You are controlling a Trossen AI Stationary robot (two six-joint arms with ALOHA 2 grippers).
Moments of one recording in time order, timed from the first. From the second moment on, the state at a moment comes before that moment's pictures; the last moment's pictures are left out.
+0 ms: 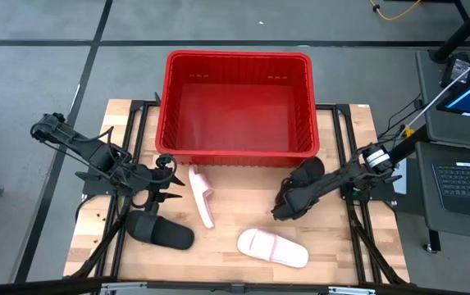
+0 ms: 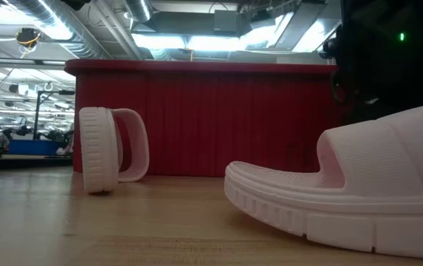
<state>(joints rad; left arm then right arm) -0.48 0.93 0.95 -0.73 -0.30 -0.23 0.41 1.86 1.12 -1.47 0.39 1.75</state>
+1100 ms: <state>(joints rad) -0.48 0.93 0.95 -0.73 -0.32 -0.19 0.63 1.86 1.78 -1.56 0.64 1.46</state>
